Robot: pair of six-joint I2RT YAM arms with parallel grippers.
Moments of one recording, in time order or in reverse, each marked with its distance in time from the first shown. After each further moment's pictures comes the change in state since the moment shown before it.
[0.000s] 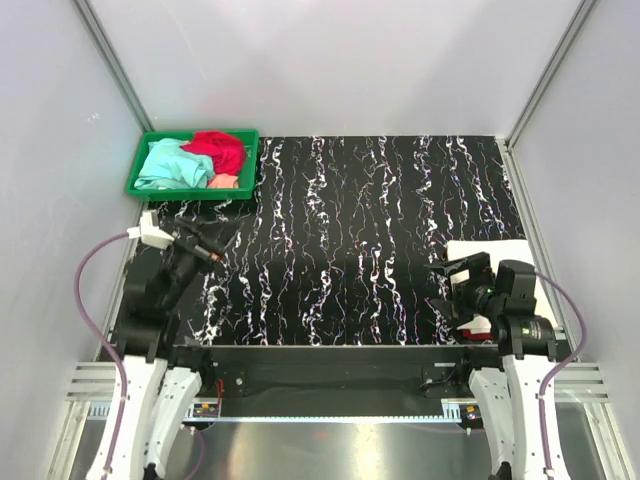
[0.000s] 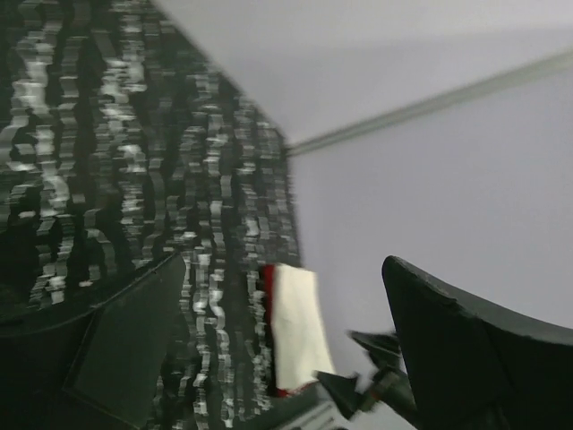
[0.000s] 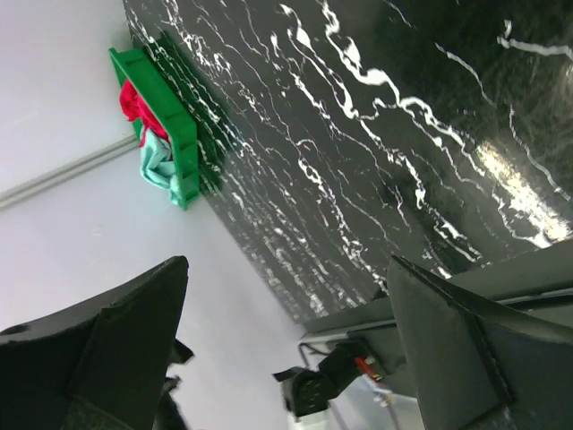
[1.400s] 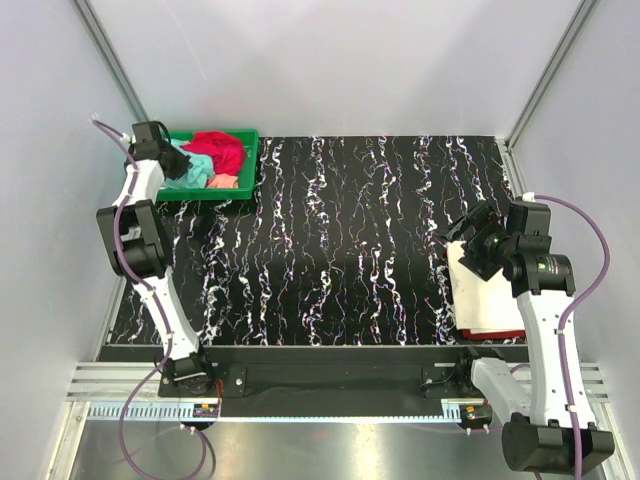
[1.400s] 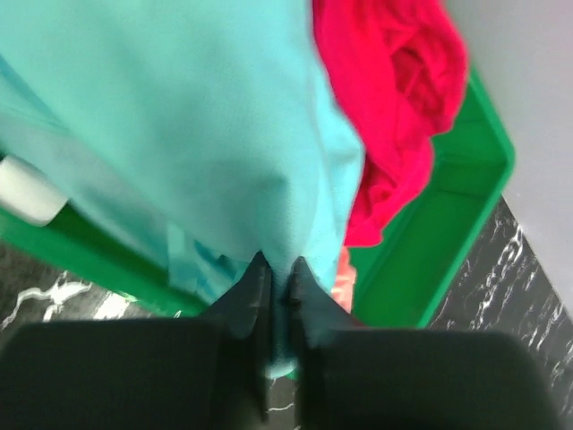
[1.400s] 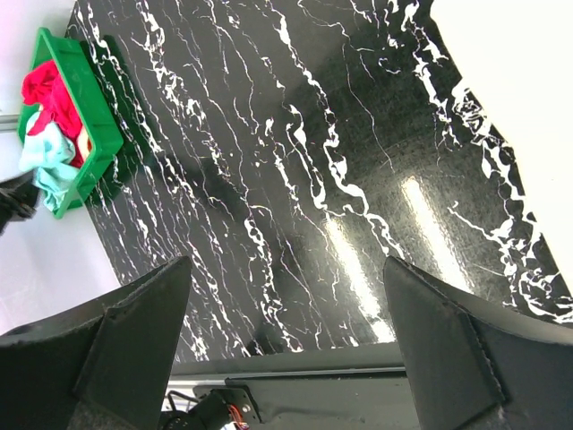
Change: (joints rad) left arm 0.344 1.714 1.147 -0.138 -0.218 0.407; right arm 0.009 0.418 0.433 -0.019 0.157 -0.521
